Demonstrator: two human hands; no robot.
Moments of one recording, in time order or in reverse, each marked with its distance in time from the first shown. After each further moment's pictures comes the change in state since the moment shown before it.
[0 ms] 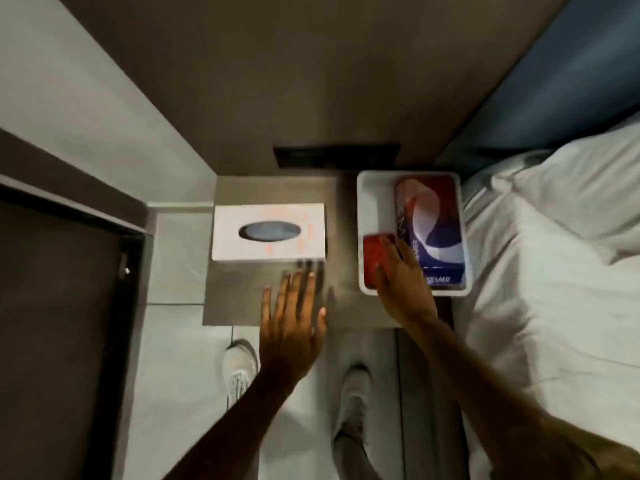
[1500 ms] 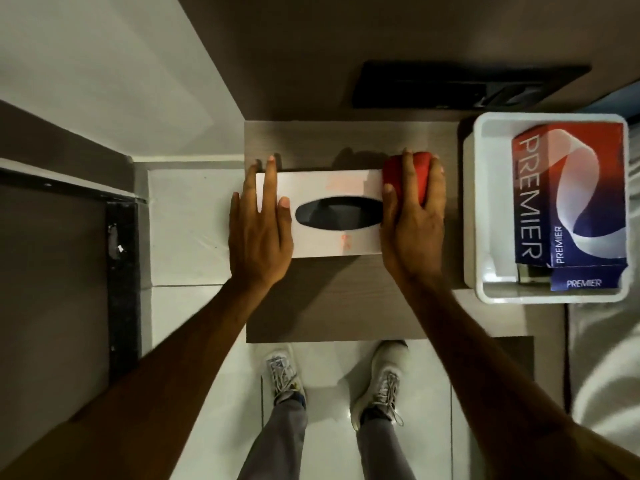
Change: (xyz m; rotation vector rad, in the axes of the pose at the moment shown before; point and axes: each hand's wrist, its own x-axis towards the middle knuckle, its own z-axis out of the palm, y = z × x) left_hand 0.163 -0.217 0.066 -0.247 -0.001 -0.188; right_hand 0.132 -0.087 0.181 -0.033 0.329 0.044
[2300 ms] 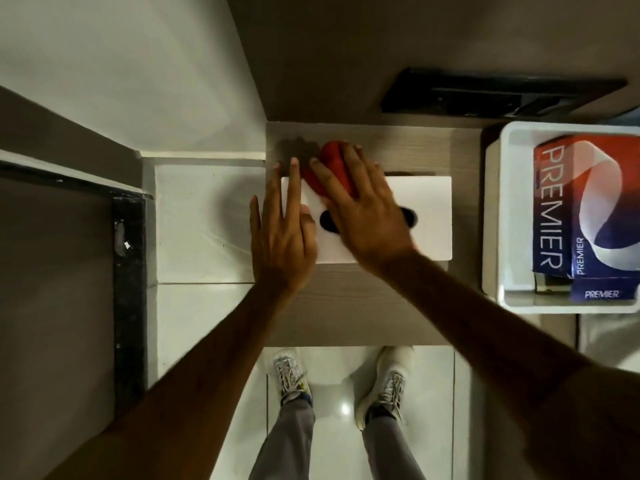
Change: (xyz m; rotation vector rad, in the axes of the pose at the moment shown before) left_hand -0.001 -0.012 0.013 0.056 0.081 0.027; right_hand 0.011 -0.073 0.030 -0.348 -0.324 -0.532
